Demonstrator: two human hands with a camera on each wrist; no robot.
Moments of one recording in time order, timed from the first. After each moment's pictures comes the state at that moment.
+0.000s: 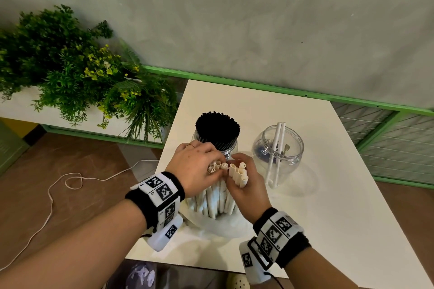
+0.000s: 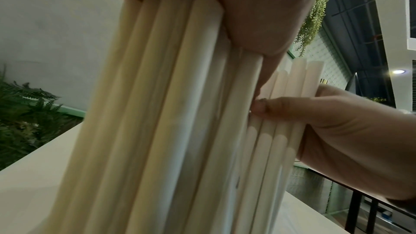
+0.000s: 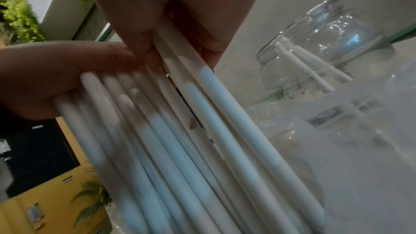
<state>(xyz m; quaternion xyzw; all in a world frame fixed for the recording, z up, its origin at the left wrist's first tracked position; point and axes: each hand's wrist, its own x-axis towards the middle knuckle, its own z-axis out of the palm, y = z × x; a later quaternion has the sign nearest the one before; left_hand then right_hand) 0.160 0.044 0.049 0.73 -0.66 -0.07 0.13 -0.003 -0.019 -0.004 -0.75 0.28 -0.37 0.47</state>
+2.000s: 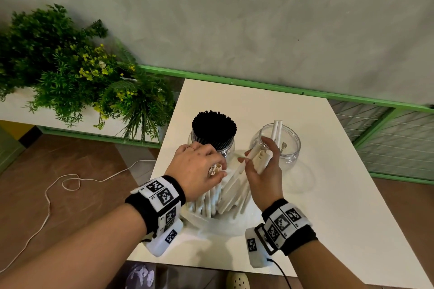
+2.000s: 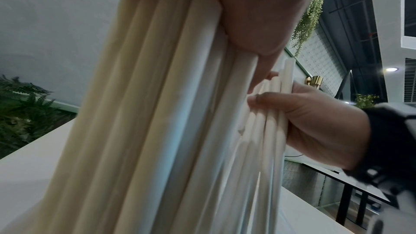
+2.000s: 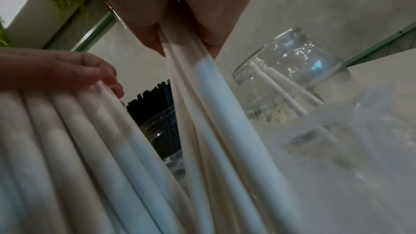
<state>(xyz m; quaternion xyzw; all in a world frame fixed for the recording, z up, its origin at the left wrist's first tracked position) 0.153 0.043 0.037 0.72 -0.68 -0.03 0.16 -0.016 -0.038 0.018 -0.67 0.38 -0.42 0.47</state>
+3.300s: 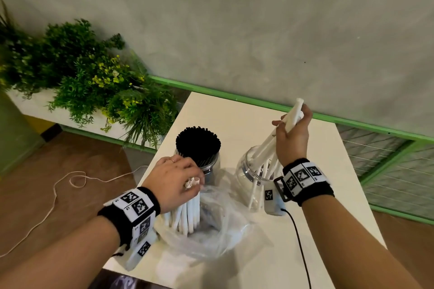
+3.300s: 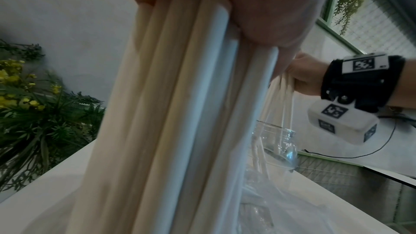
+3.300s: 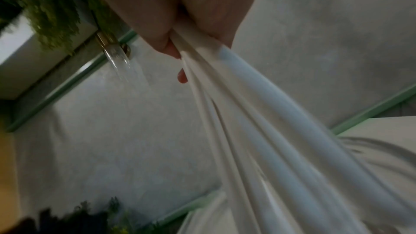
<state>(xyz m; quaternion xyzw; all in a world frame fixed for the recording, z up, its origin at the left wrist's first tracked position) 0.141 0.030 0.036 0.75 -0.64 0.00 0.18 -0.032 -0.203 0.084 -0.69 0.37 -0.49 0.39</state>
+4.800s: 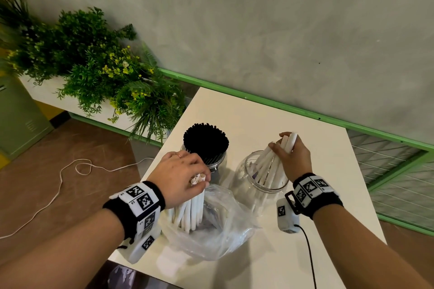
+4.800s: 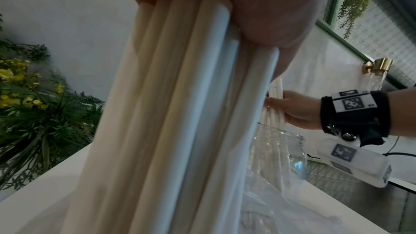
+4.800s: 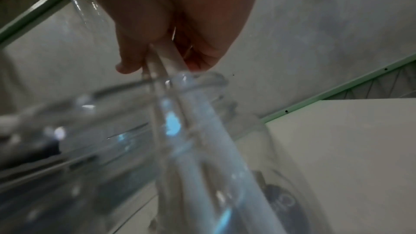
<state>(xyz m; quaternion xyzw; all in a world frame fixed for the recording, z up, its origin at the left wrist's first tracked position) 0.143 0.029 0.034 0.75 -0.63 0.00 0.20 -0.048 -0.225 0.031 -0.75 0.43 -0.32 0.38</state>
